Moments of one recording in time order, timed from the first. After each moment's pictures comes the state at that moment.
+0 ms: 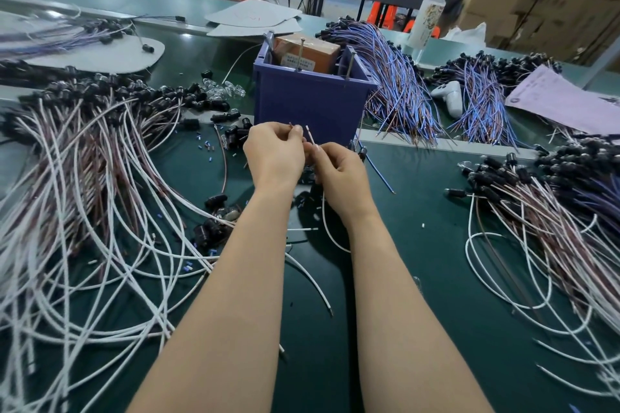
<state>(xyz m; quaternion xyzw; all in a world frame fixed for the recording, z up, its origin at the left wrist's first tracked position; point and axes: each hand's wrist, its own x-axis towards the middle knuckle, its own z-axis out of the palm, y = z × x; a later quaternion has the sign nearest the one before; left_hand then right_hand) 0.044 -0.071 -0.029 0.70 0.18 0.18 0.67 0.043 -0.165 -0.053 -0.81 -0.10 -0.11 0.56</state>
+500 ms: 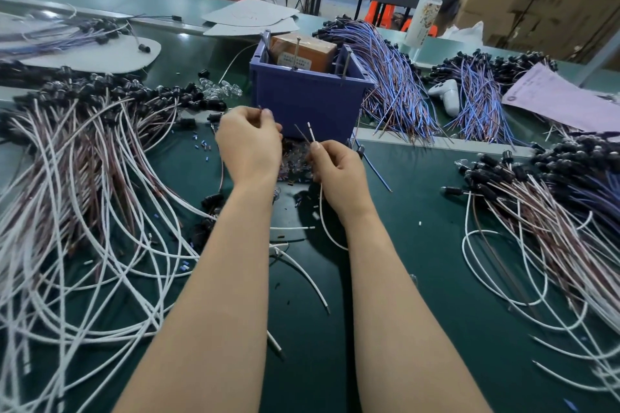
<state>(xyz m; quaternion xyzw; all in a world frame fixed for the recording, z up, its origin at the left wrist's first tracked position) 0.045 -0.054 -0.020 0.70 0.20 0.27 0.63 0.043 -0.166 -0.053 -0.80 -0.09 -0.11 0.59</state>
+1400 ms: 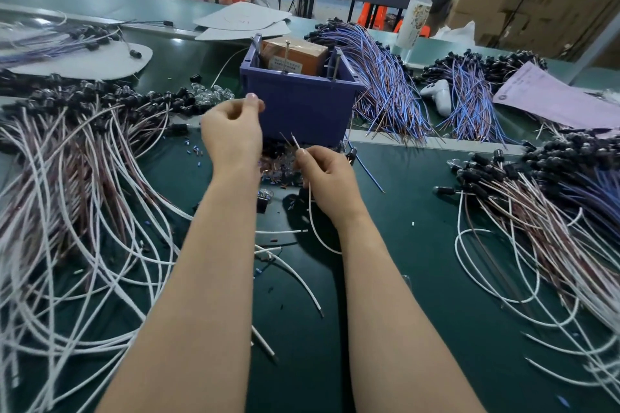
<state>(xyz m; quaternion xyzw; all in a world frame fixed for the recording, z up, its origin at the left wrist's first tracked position) 0.049 -0.047 -0.010 0.62 0.19 0.27 0.71 0.040 -0.167 -0.052 -0.81 -0.12 -0.09 0.57</state>
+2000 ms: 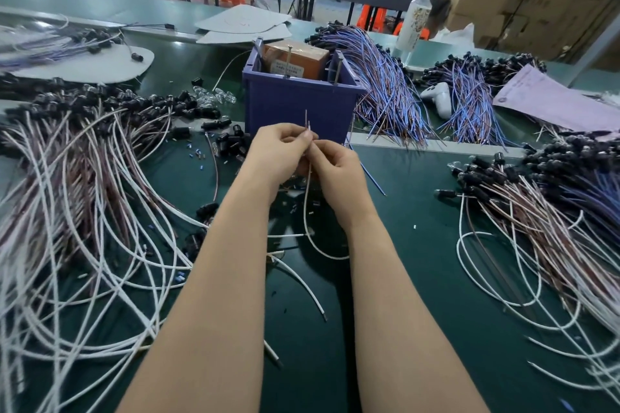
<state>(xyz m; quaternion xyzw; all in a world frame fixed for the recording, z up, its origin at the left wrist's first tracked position) 0.038 -0.063 -0.011 0.75 0.03 0.04 0.66 0.042 -0.167 -0.039 -0.74 -0.10 -0.06 0.66</state>
